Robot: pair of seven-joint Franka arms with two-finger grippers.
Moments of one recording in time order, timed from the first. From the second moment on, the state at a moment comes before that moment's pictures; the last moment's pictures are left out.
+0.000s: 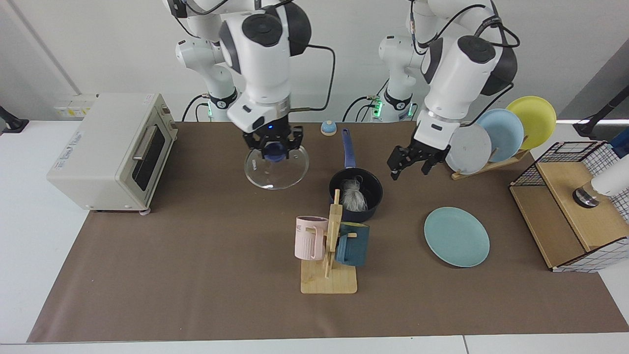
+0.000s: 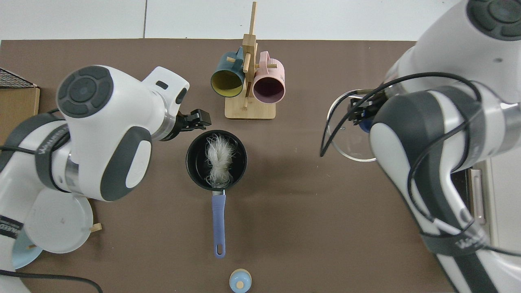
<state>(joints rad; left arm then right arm) -0.26 0.13 0.03 -1.62 -0.08 1.88 -0.41 0.43 0.30 0.07 -1.32 -0.02 1.58 0.53</state>
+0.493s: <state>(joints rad) -0.13 0.08 0.03 -1.62 0.00 1.76 -0.06 0.64 0.48 0.06 -1.17 -0.03 1.61 0.78</state>
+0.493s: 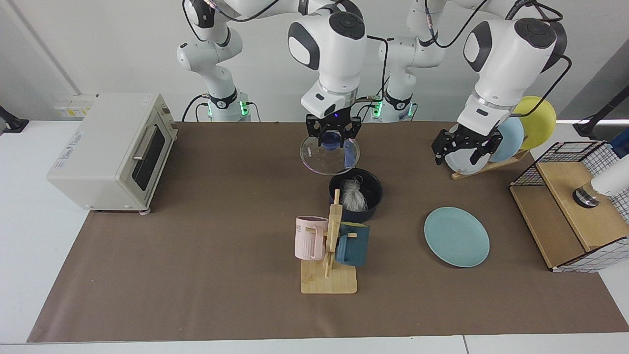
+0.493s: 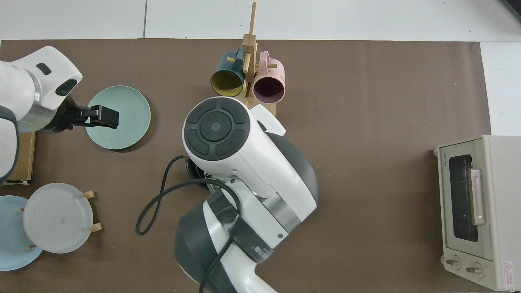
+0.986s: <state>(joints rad) -0.07 0.08 0.03 -1.62 0.01 1.76 0.00 0.68 0.71 0.01 -0.98 -0.03 1.70 0.80</state>
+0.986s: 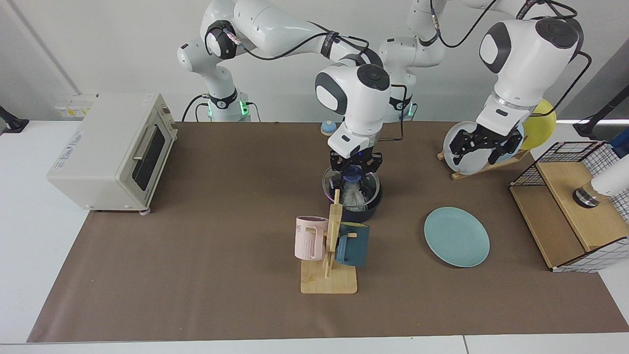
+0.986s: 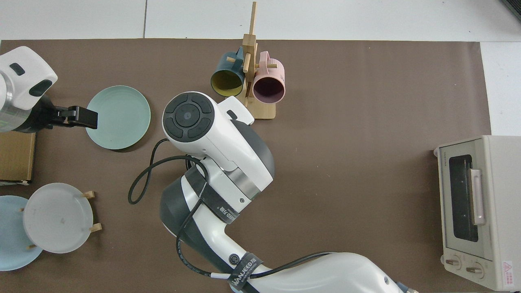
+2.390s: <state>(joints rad) 0.00 0.05 0.03 -1.62 0.01 1.68 0.09 0.73 0.79 0.02 -0.92 -0.03 1.67 0.80</state>
